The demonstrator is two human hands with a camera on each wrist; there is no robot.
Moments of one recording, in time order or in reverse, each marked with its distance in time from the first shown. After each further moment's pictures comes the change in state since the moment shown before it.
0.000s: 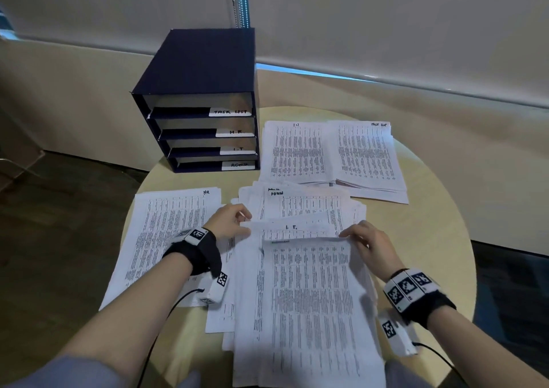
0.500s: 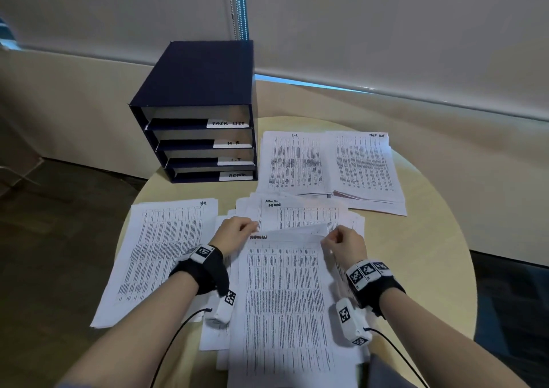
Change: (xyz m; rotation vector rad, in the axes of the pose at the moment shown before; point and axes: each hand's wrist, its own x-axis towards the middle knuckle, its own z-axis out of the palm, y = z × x) left_hand 0.004 0.016 0.022 -0.152 0.111 0.027; right_hand 0.047 -0.022 0.040 0.096 0.045 0.469
